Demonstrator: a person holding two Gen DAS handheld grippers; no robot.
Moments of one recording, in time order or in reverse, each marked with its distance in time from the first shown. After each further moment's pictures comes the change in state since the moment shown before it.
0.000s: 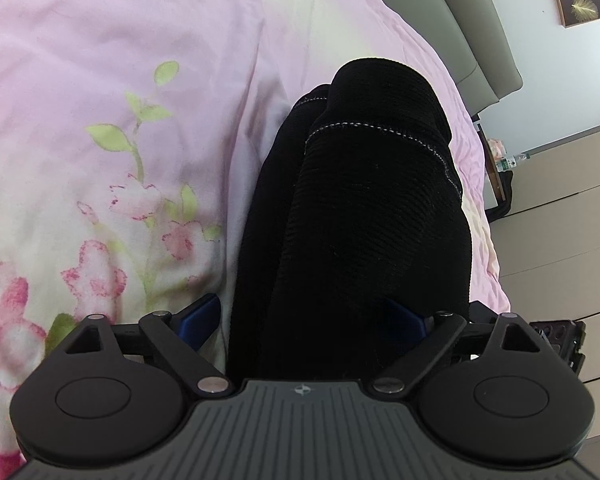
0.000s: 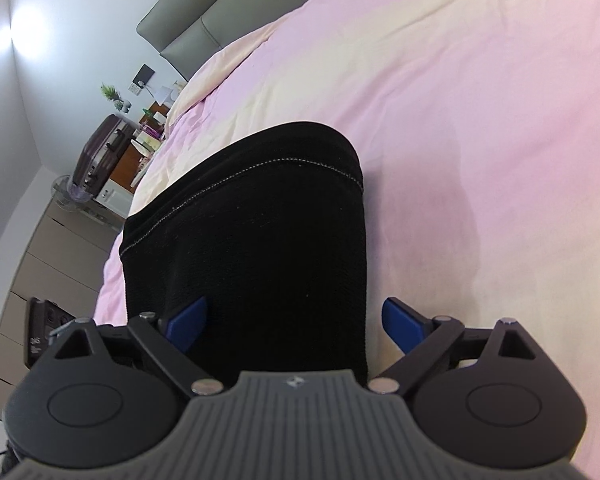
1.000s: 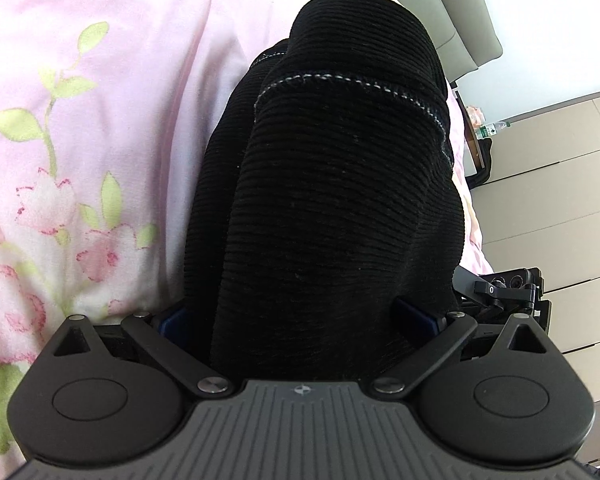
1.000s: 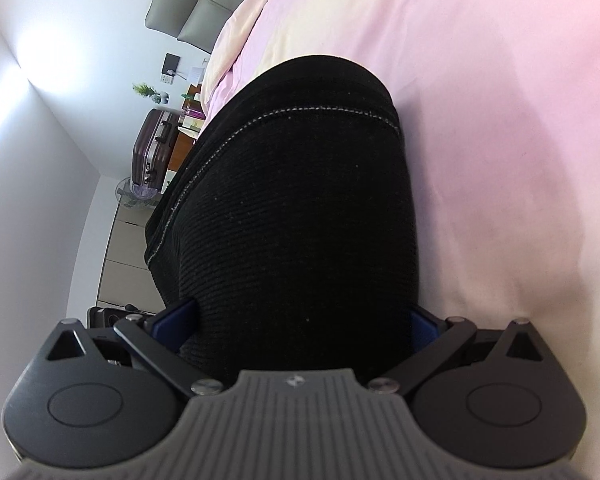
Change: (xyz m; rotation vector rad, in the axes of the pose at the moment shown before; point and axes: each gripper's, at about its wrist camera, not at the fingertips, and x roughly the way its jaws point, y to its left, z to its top) left arm 0.026 -0.020 -0.002 0.046 0.092 -0.065; right arm 0.061 -0.028 0.010 0.193 0.156 0.254
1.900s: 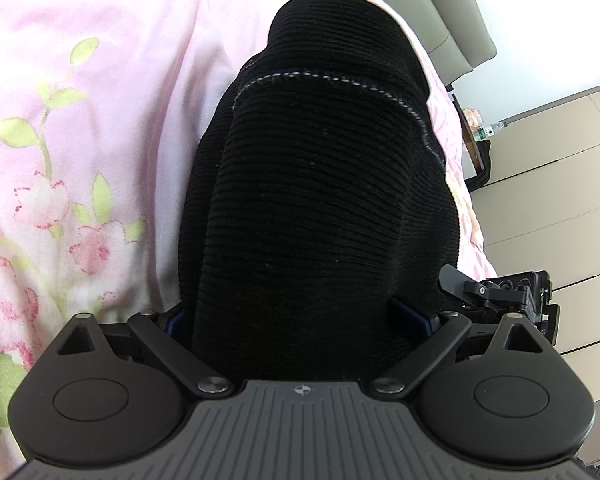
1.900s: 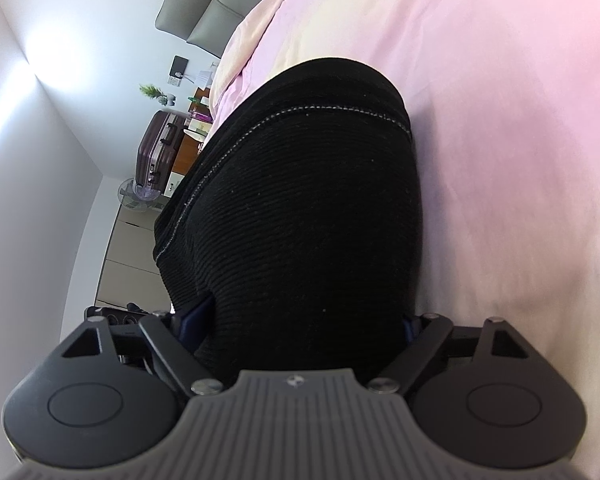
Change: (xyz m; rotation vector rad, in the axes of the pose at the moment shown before) left arm 0.000 -0.017 -0.007 0.035 -0.033 0.007; right arm -0.012 0.007 -0.006 -0.031 -0.029 0.001
